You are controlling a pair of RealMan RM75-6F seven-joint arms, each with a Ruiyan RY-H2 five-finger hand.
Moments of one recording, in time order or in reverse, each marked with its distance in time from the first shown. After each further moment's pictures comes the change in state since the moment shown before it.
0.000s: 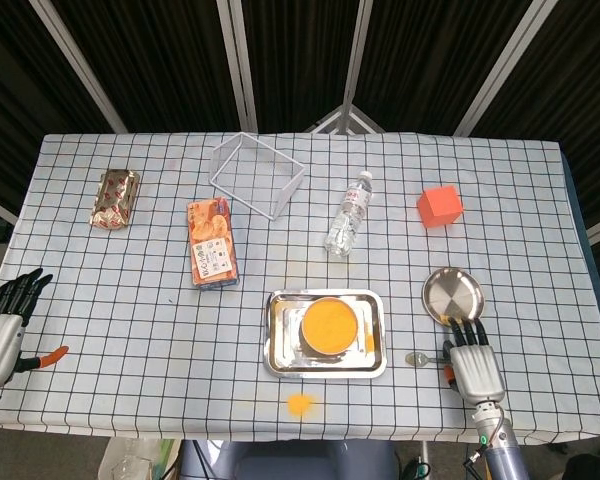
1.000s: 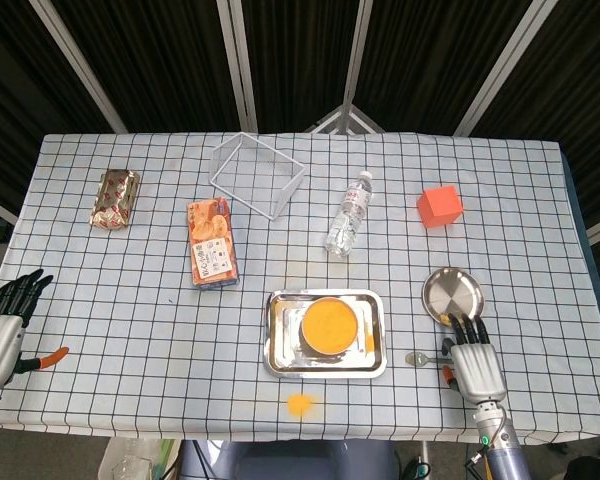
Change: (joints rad) left arm 0.003 0.001 0.003 -0.001 0.006 0.004 -0.008; right arm -0.008 0.026 0.015 -0.055 -0.018 0.016 0.015
